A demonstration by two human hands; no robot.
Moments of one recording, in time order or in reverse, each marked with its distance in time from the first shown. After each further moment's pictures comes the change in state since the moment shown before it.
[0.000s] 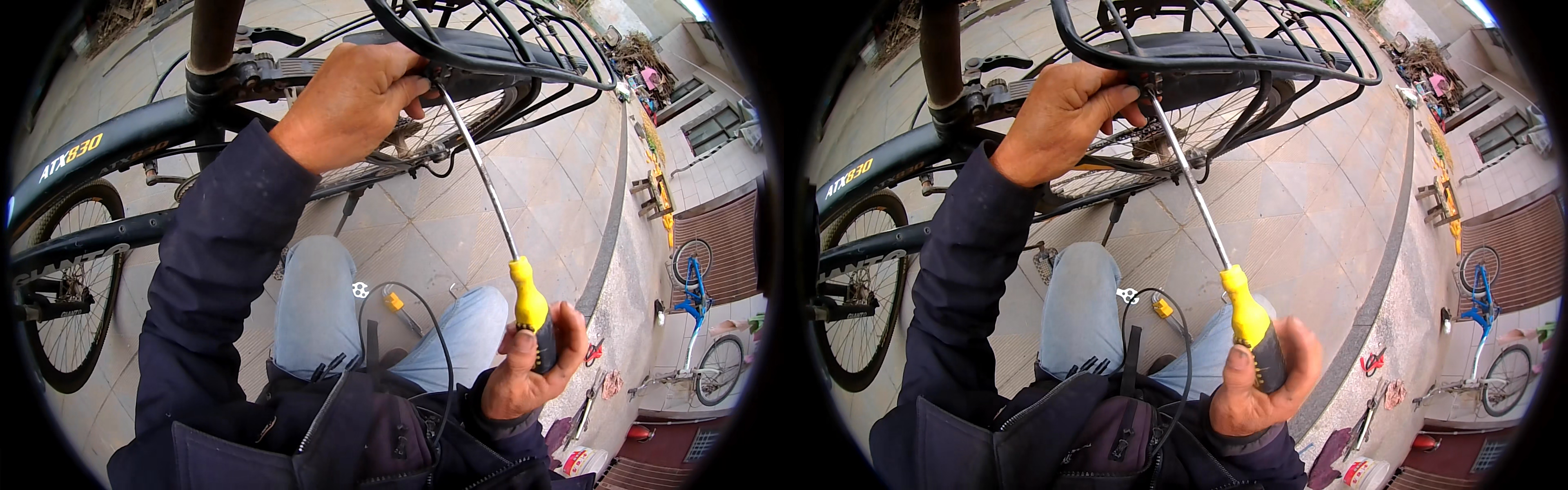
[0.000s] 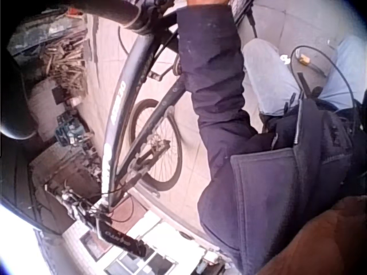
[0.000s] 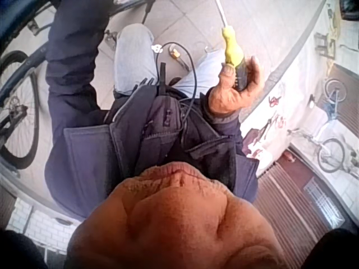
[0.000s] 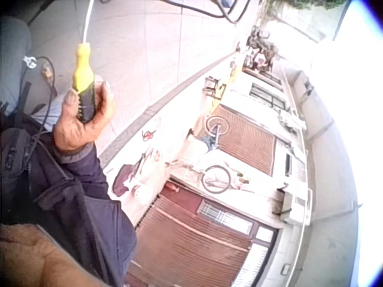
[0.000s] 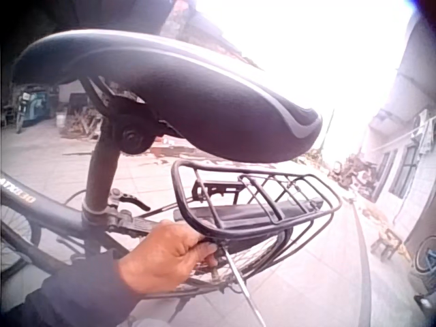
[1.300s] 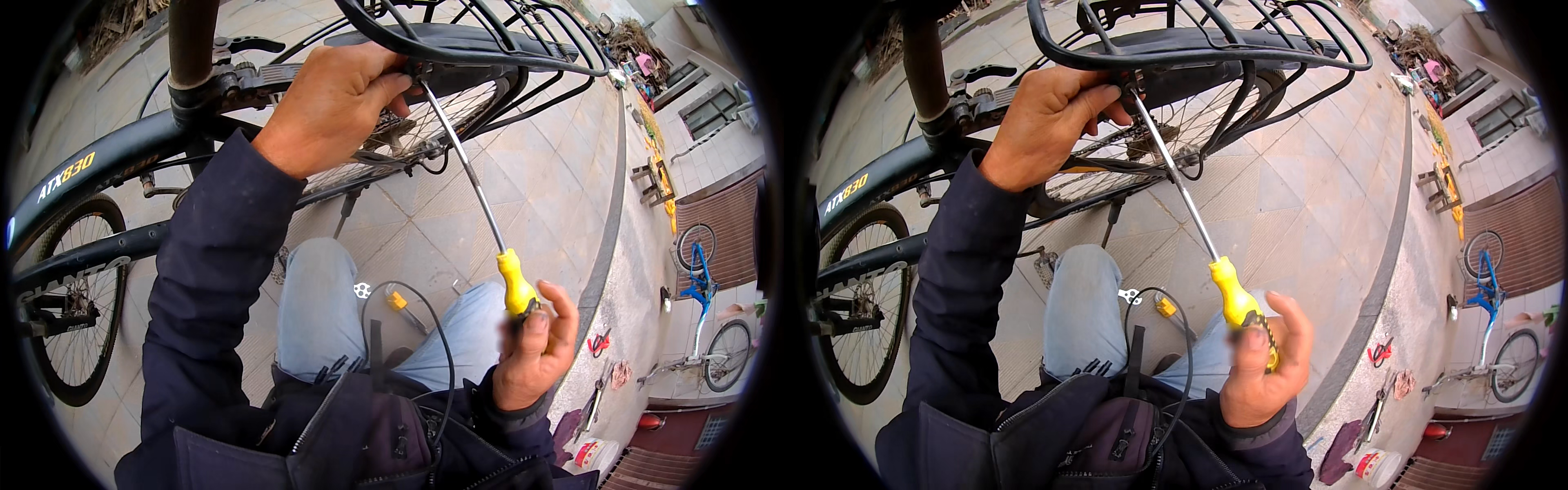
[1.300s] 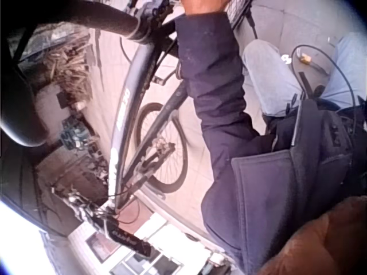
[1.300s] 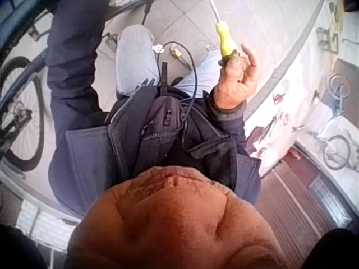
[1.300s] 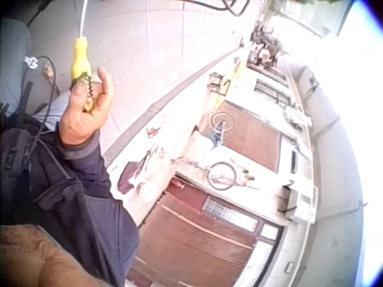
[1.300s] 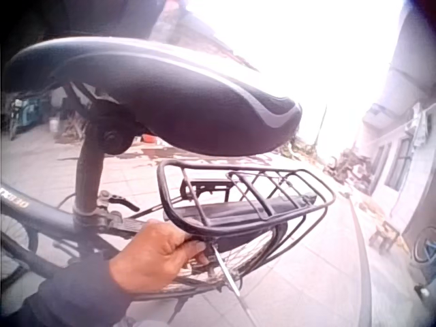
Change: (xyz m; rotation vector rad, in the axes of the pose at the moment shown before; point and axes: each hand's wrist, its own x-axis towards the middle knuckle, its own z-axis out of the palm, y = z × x) left_hand -0.001 0.002 0.000 -0.021 0.013 0.000; right_hand 0.014 -0.002 -0.008 0.070 -0.200 0.291
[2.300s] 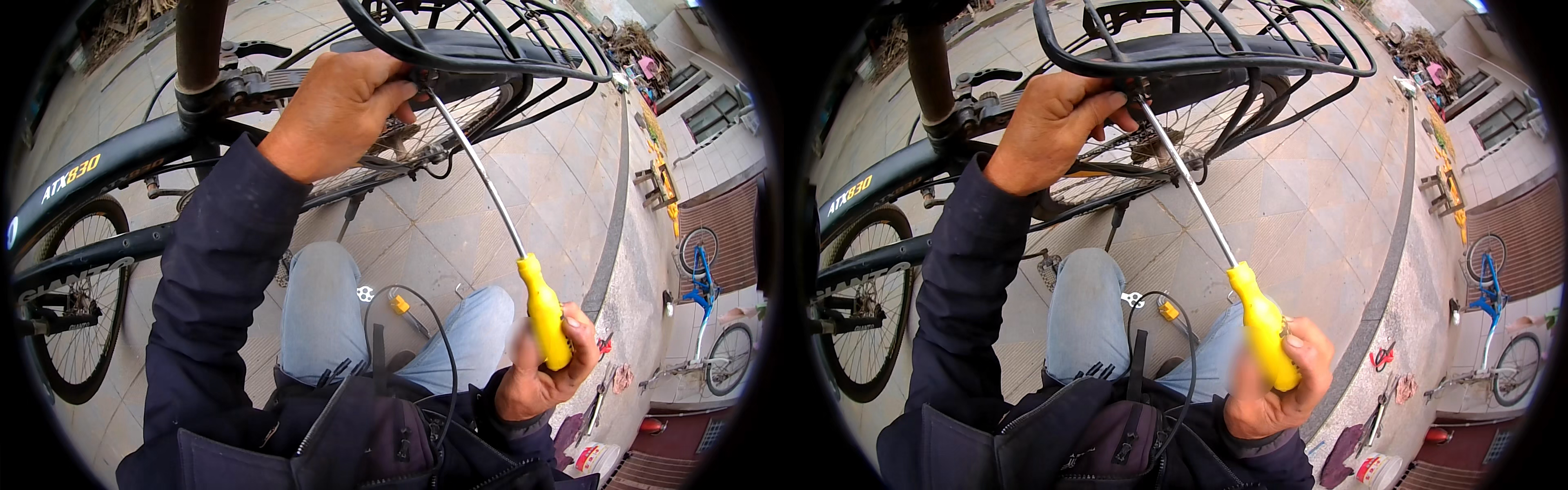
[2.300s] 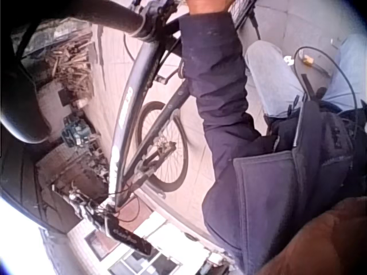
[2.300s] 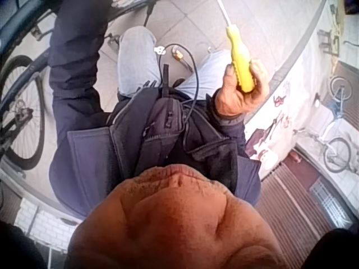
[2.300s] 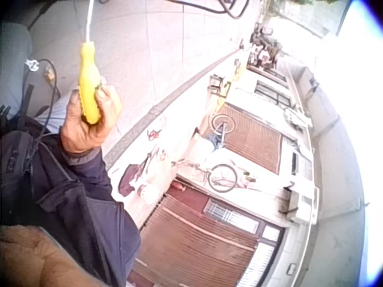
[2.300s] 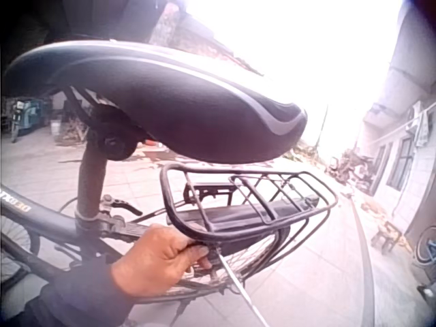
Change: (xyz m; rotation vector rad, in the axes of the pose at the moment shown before) left_hand -0.001 -0.001 0.000 -0.063 -0.014 -0.008; right_hand 0.002 0.008 -0.001 -0.165 0.084 -0.531
